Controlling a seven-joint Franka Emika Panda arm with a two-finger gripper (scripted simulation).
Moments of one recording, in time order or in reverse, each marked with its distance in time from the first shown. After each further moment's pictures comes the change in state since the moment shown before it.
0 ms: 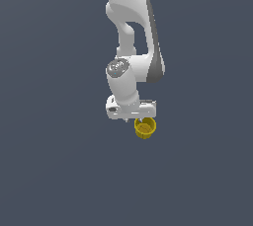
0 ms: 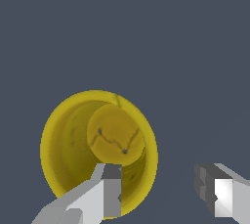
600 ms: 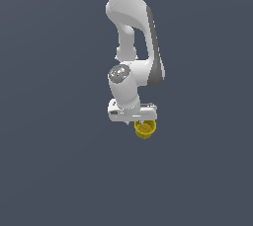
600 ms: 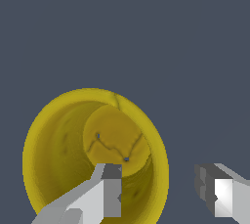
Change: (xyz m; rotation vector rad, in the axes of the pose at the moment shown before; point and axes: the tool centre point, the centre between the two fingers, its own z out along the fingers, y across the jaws) arm 0.000 -0.001 0.021 0.007 0.002 0.006
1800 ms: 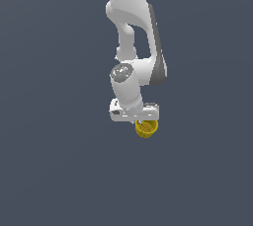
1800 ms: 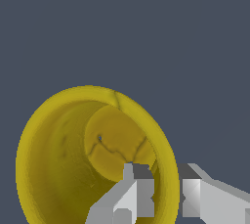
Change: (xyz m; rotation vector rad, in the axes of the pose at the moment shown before) arm 0.003 -0.010 -0.006 0.000 -0.004 0.002
